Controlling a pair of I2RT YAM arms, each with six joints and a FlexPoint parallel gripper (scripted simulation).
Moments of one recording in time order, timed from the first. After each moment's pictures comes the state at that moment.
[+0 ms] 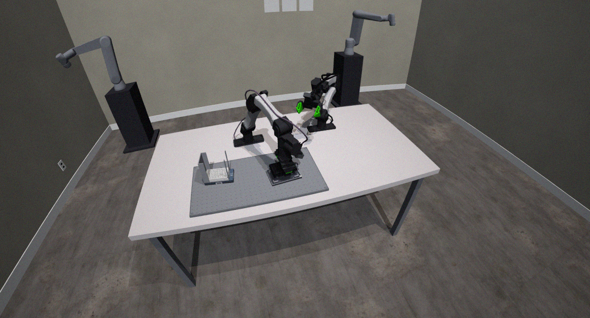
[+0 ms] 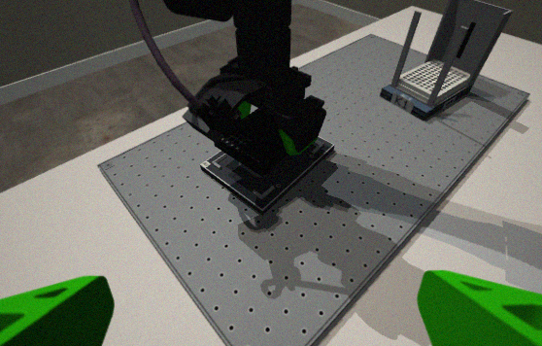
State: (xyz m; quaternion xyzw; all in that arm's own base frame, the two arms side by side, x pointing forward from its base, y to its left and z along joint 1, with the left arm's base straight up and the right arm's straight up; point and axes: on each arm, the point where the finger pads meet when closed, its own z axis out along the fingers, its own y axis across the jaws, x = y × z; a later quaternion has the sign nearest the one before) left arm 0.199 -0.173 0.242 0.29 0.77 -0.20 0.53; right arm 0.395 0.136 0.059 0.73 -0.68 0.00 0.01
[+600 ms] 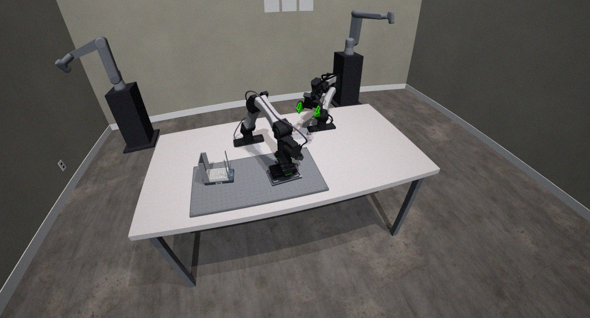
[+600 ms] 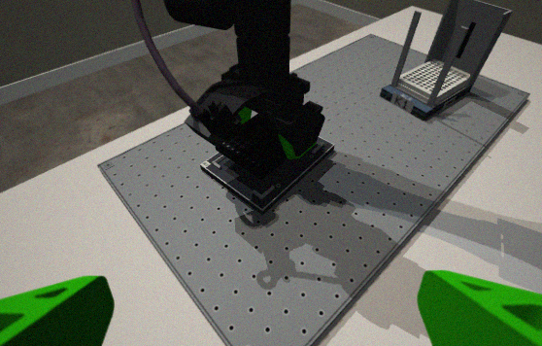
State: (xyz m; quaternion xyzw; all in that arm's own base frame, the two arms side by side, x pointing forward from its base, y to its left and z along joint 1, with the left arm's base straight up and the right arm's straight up) left arm 0.199 -0.173 0.242 0.29 0.77 -0.20 0.53; right arm 0.396 0.134 0.050 0.73 -0.69 -0.01 0.01
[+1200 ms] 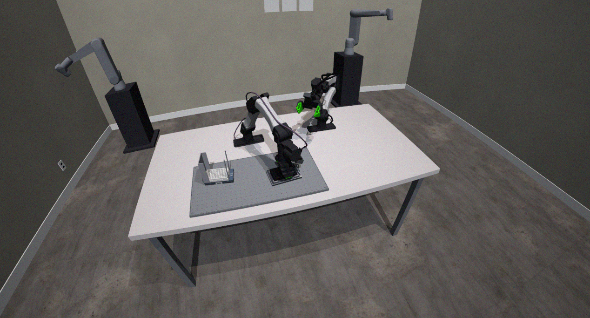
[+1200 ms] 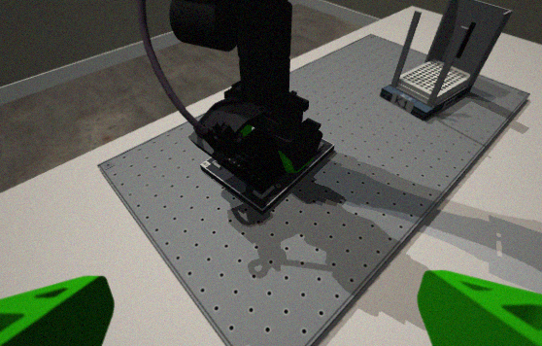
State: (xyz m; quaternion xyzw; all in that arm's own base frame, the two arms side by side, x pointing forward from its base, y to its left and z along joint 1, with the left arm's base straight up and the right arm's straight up) left arm 0.199 -0.173 0.242 0.29 0.77 -0.20 0.53; right arm 0.395 0.135 0.026 0.73 -0.69 -0.01 0.00
